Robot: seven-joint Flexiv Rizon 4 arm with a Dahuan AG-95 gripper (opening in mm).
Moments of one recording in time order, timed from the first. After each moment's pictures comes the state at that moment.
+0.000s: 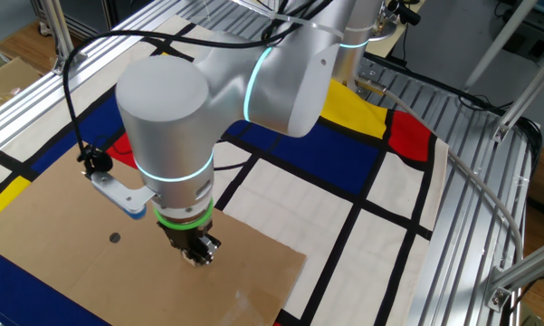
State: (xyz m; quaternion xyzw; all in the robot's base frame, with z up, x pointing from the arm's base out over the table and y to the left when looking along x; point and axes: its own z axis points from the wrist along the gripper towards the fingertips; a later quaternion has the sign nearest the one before) arm 0.652 0.019 0.012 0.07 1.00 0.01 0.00
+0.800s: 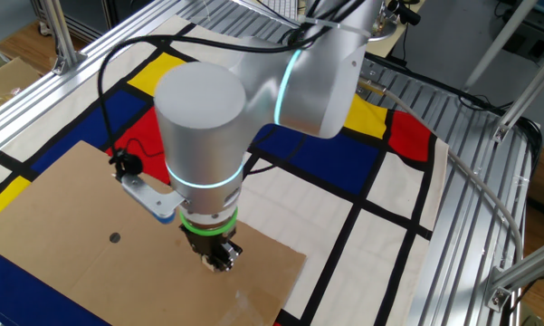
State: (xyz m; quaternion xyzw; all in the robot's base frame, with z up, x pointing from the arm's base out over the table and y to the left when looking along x) arm 0.643 0.040 0.013 0.08 1.00 0.02 0.00
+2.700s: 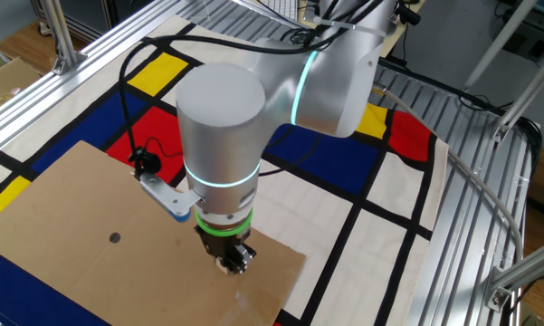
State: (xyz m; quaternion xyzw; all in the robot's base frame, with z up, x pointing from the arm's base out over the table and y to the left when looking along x) arm 0.633 0.075 0.012 0.11 0.99 0.03 0.00
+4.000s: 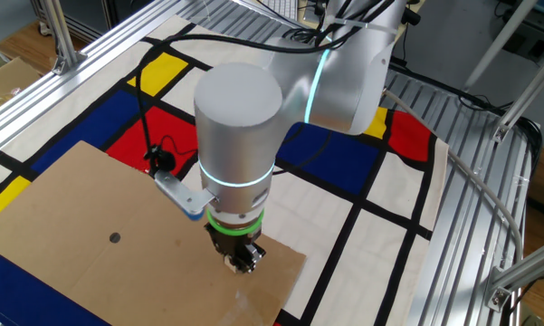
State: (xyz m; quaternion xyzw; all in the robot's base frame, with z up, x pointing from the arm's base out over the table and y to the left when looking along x) arm 0.629 0.075 0.013 0.10 0.99 0.02 0.00
